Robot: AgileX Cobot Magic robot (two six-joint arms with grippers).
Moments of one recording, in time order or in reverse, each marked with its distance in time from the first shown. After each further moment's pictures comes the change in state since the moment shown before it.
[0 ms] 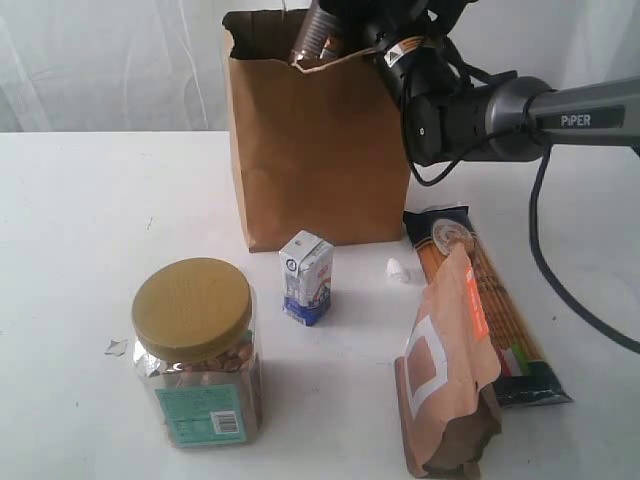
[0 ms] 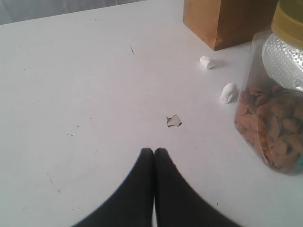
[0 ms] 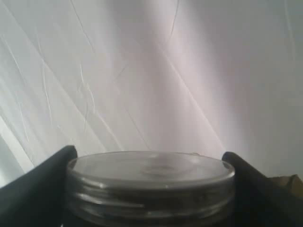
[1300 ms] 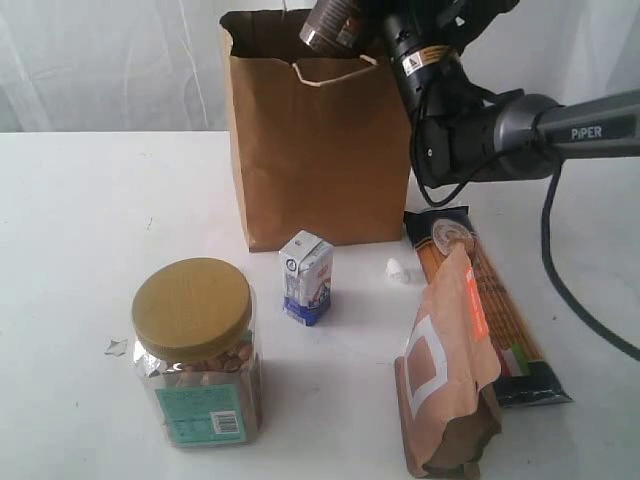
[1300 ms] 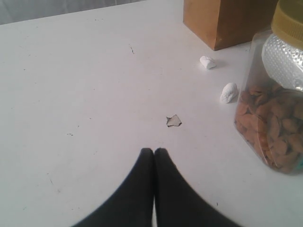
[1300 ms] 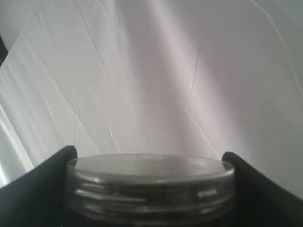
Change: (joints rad) left arm 0.000 0.000 0.000 0.000 0.000 0.000; right arm 0.000 -0.028 0.106 0.023 -0.307 0.048
